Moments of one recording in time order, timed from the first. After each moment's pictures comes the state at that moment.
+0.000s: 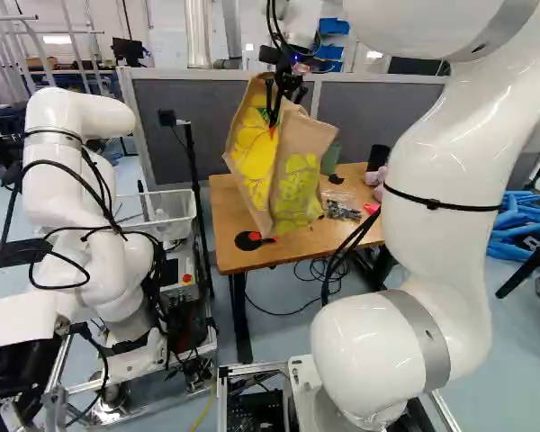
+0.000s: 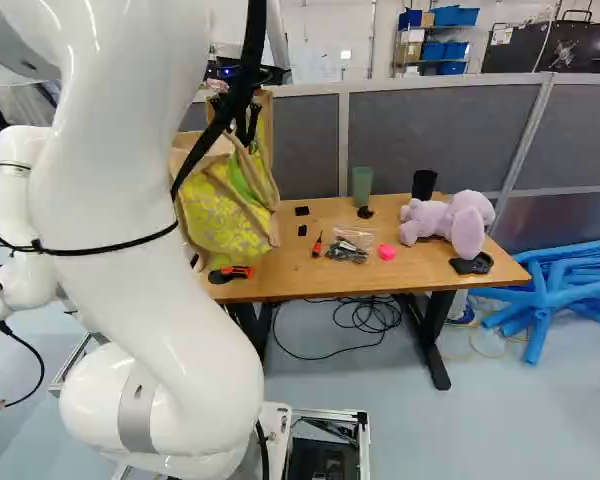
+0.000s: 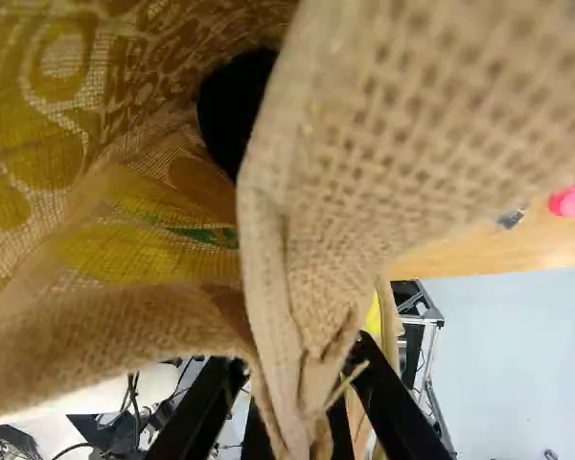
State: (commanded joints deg) arm 4.1 -13.4 -91.7 9.5 -76.5 5.5
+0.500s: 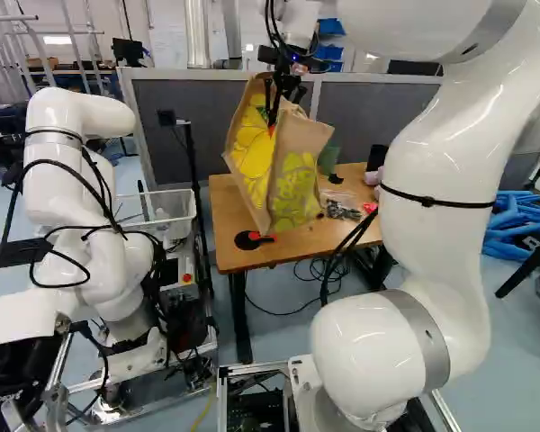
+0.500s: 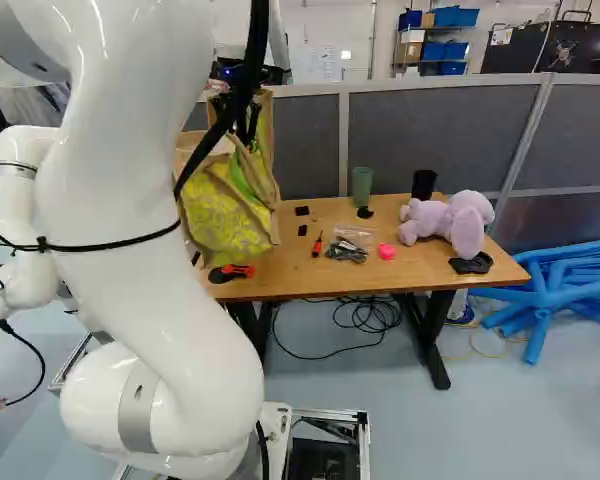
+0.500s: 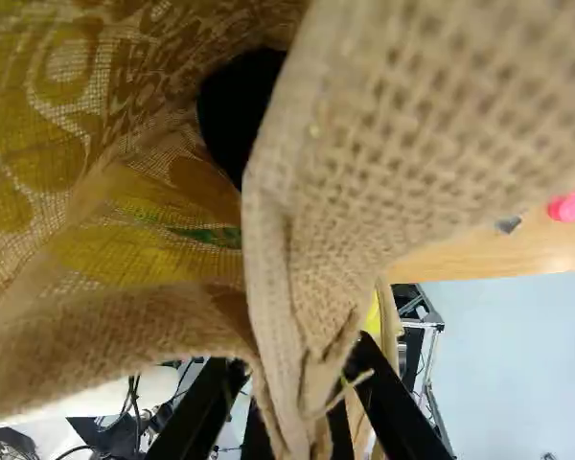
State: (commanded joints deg) arm 4.1 -14.7 -93.2 9.5 -76.5 5.5
